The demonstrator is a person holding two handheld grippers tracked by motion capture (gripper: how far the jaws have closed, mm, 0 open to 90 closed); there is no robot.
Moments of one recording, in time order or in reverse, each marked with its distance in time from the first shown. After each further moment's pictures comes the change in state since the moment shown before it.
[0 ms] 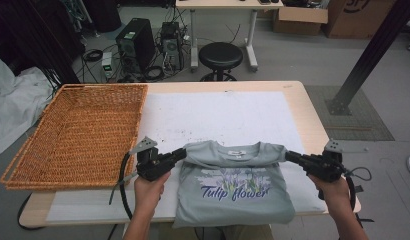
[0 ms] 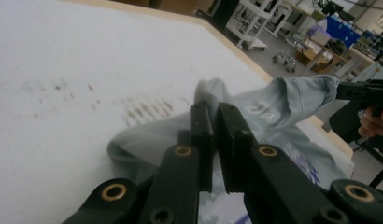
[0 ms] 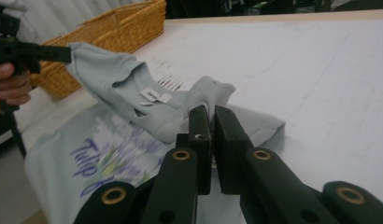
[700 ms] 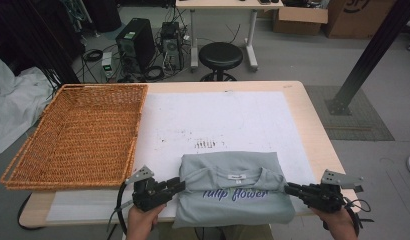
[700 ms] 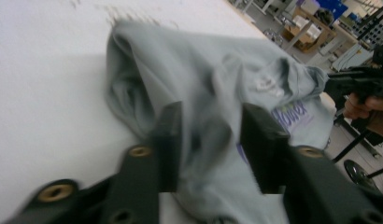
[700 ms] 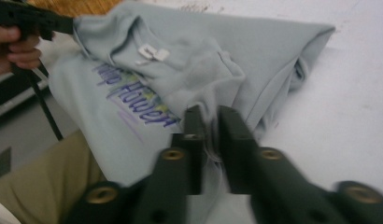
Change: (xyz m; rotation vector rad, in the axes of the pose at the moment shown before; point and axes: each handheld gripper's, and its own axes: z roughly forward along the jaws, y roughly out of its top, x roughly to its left) left arm 0.012 -0.054 -0.015 0.064 -0.047 -0.034; right arm 0.011 -0.064 -0.013 0.099 0.077 0.011
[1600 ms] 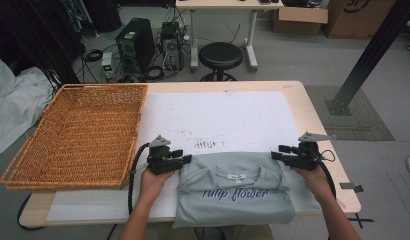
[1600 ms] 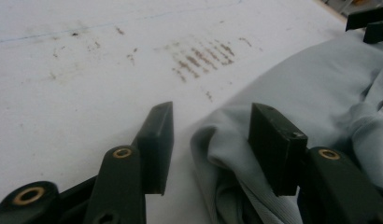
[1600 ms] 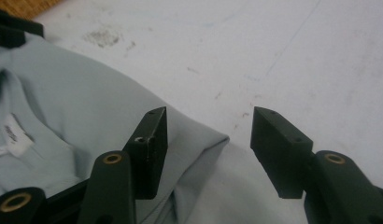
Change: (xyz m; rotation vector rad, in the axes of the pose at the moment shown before) left arm 0.044 0.051 0.069 0.152 0.137 0.135; right arm -0.066 0.066 0.073 0.104 -0.176 -0.013
